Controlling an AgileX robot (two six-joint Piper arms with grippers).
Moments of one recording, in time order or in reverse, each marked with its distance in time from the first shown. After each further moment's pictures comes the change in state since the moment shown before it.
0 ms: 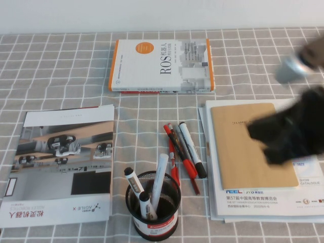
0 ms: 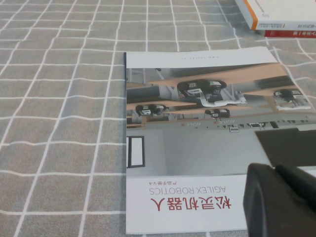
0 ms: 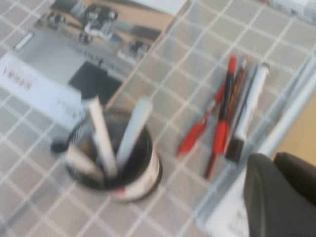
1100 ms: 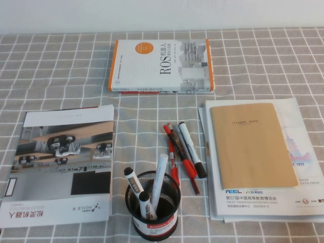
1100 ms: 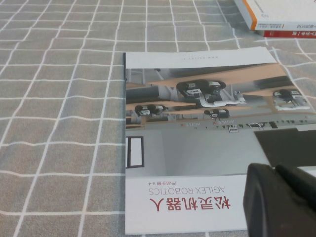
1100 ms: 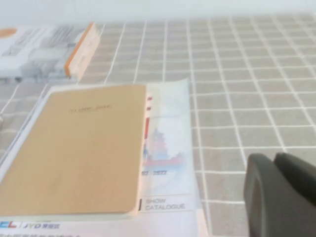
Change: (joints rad) right arm -0.523 -0.830 1.013 -0.044 -0.675 0.000; left arm 0.000 0.000 0.000 0.000 0.000 0.000
